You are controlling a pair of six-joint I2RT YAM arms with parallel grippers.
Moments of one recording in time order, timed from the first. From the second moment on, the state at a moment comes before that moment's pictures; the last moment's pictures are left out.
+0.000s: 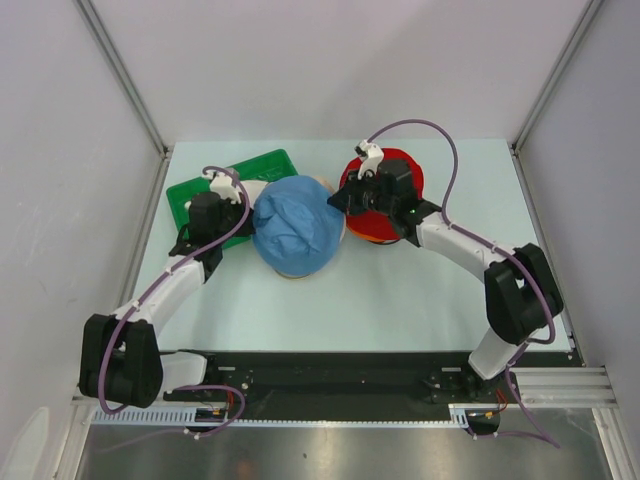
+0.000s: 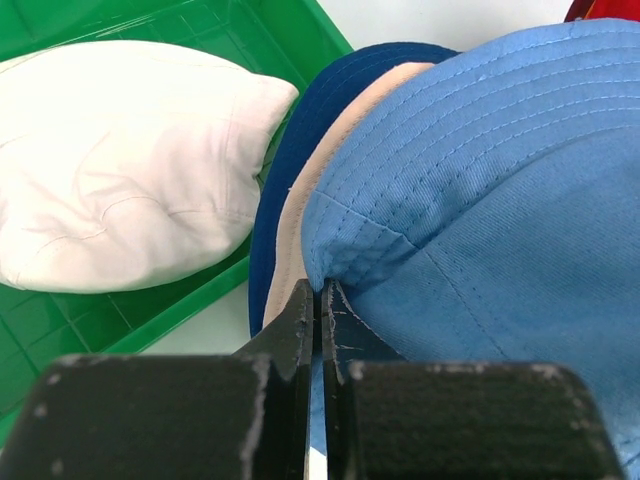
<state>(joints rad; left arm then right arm) -0.18 1.25 0.75 0.09 0.16 -0.25 0.55 1.67 1.21 0.15 -0.33 0.39</state>
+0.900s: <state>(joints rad) -0.19 1.28 0.73 0.16 0.09 -0.31 0.64 1.80 1.32 0.08 0.09 0.44</state>
